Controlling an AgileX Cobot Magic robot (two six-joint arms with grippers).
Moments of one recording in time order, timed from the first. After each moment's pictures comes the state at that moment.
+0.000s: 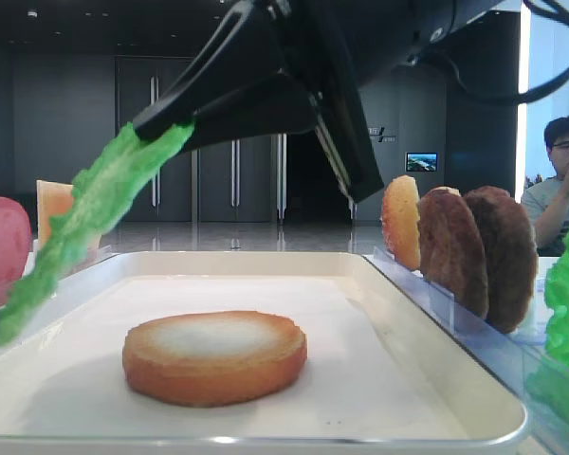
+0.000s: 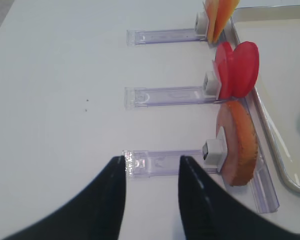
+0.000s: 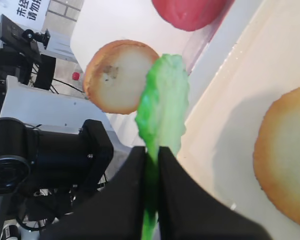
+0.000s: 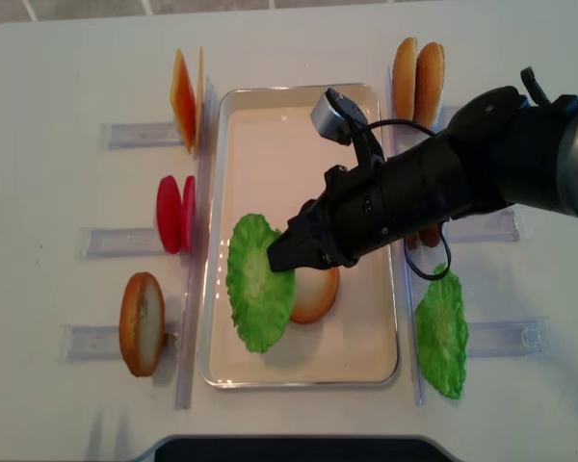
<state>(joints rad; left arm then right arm) -0.03 -0.02 -0.47 0.08 1.11 -0.02 0.59 1.75 -0.93 1.52 0.86 -1.07</state>
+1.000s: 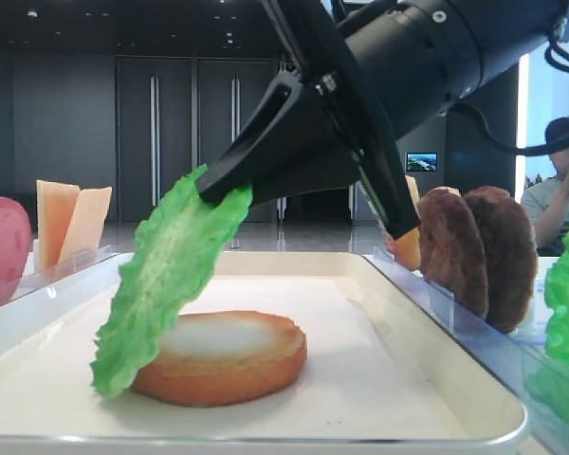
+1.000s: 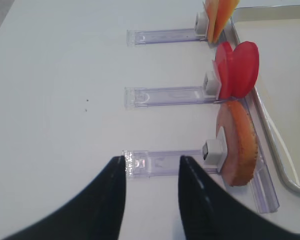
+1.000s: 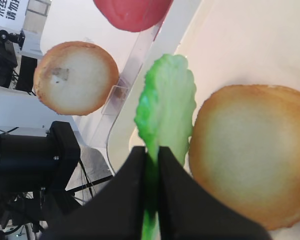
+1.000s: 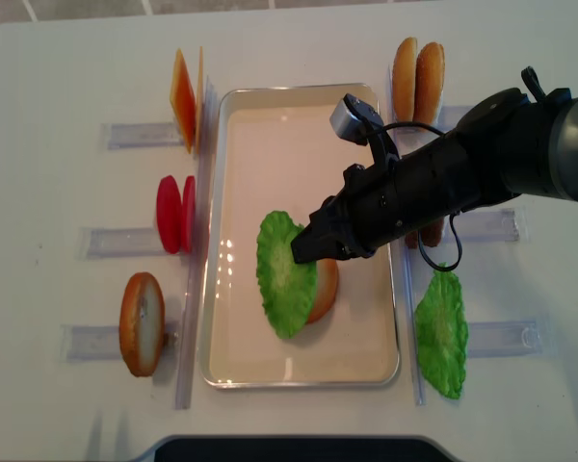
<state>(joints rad) -0.03 -0.02 -0.47 0.08 1.11 -0.02 0.51 1.82 -0.93 1.48 0.87 -1.13</state>
